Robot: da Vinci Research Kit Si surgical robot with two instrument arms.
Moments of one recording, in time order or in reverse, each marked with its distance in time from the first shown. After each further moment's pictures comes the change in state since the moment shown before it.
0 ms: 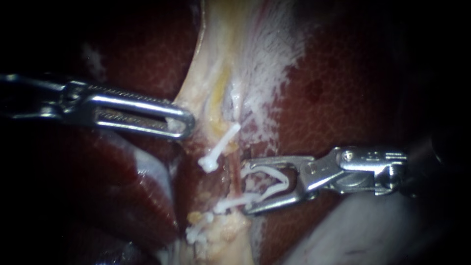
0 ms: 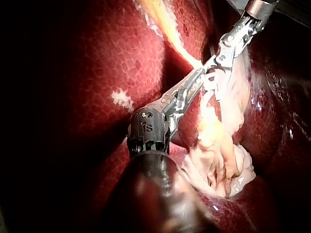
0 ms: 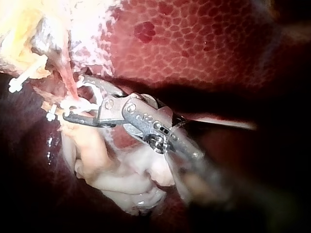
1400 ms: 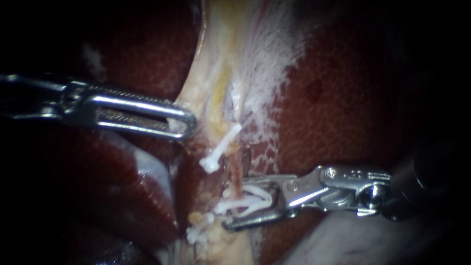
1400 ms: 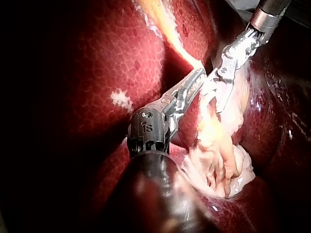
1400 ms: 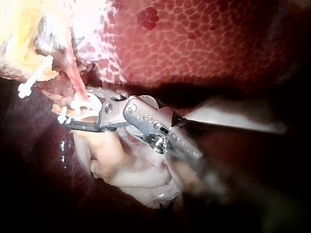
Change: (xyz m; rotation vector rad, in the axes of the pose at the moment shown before) right arm -0.001 -0.002 0.003 0.007 -0.005 0.111; left arm 0.000 0.000 0.000 -0.001 0.000 0.000
